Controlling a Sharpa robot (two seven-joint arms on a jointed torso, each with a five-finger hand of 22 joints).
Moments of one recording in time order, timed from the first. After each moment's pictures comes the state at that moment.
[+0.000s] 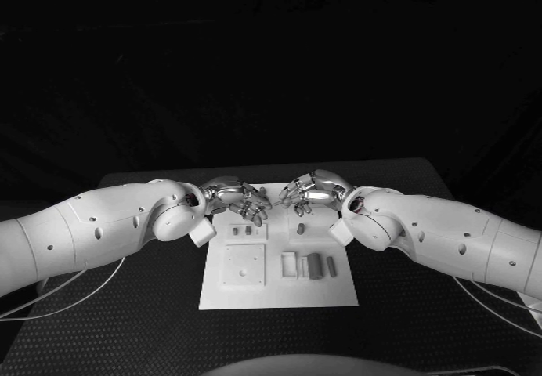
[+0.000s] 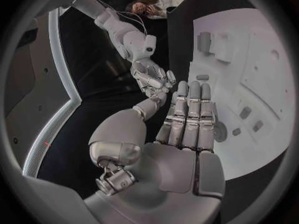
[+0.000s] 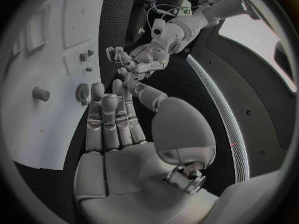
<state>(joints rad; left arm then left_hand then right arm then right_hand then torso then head) 1.24 -0.72 -0.18 1.30 -0.40 0.12 0.07 0.89 0.10 0.63 -0.26 0.05 0.77 0.20 0.30 0.51 1.19 0.11 0.10 0.32 0.97 0.11 0.30 0.82 0.01 0.90 0.01 0.08 0.77 1.14 -0.61 -0.09 1.30 -0.52 -0.18 0.13 1.18 -0.01 0.70 -0.29 0.15 0.95 0.13 0.37 0.59 1.24 0.06 0.20 0.27 1.08 -0.04 1.31 0.66 0.25 1.00 0.09 0.64 1.31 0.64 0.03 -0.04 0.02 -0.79</state>
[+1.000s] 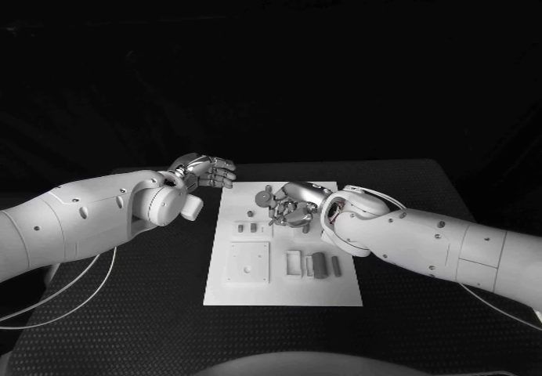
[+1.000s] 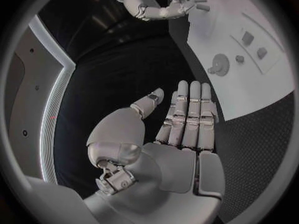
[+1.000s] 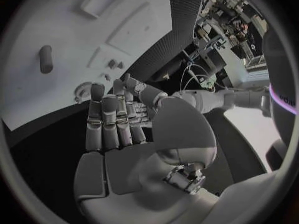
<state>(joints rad) 1.24 -0.77 -0.17 1.21 -0.13 -0.24 0.14 0.90 0.06 0.62 -0.25 0.05 0.78 0.20 0.31 0.51 1.19 0.11 0.10 0.34 0.98 0.11 0.29 0.84 0.01 0.90 0.01 0.08 0.79 1.16 -0.46 -0.16 1.26 -1.31 -0.27 0.03 1.19 -0.02 0.72 -0.29 0.14 0.97 0.12 0.37 0.62 1.26 0.06 0.20 0.29 1.09 -0.04 1.30 0.67 0.25 1.02 0.07 0.65 1.31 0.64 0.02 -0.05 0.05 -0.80</state>
